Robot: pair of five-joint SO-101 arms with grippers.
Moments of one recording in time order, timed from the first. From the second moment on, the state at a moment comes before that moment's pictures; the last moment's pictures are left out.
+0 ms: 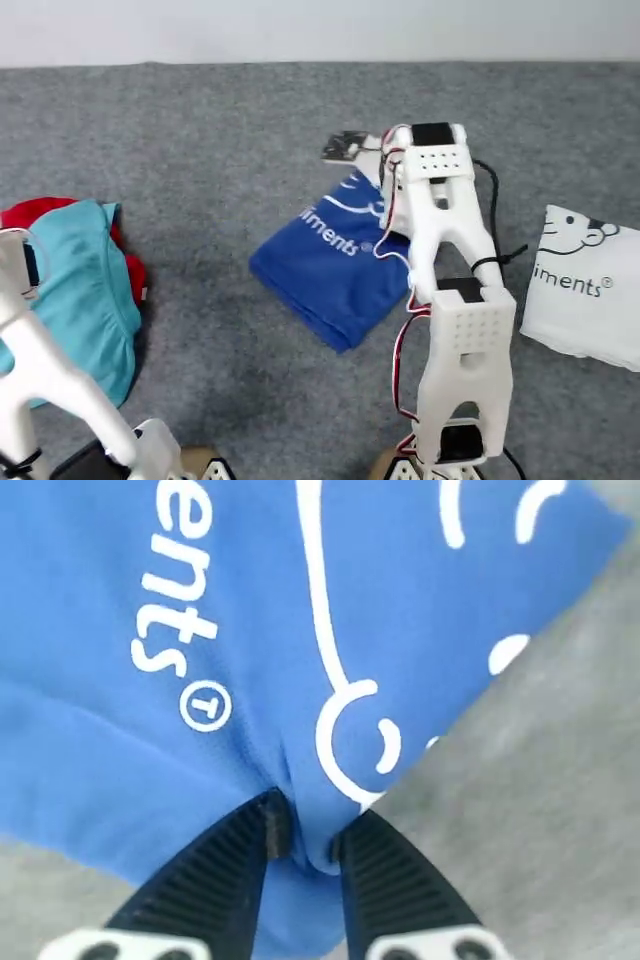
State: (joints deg) left arm -42.1 -22.1 5.0 95.2 -15.1; right arm -9.1 39.9 -35.1 88.7 61.1
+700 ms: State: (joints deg) left arm -40.7 -22.1 5.0 94.6 -16.0; right arm -14.9 38.9 -44.3 83.9 33.0
